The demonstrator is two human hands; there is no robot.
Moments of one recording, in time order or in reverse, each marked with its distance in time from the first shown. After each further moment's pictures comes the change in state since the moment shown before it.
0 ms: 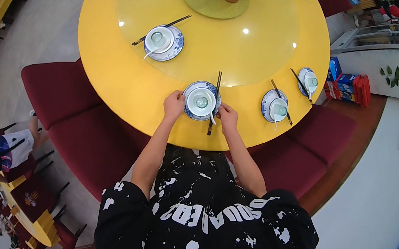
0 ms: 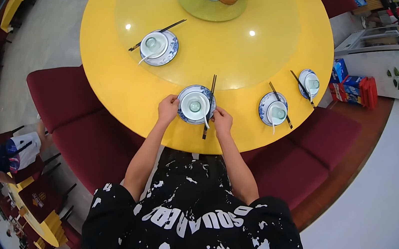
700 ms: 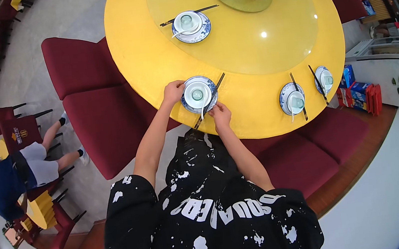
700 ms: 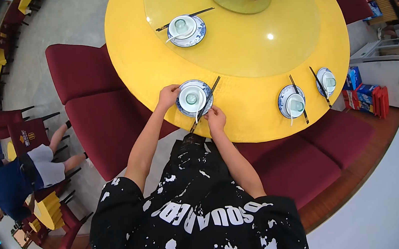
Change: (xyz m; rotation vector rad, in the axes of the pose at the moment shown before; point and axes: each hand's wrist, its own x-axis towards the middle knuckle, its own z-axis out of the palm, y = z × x) left_hand -0.004 -0.084 -0.065 0.075 -0.006 0.047; right_hand -0.064 0.084 0.069 0.044 -0.083 0.033
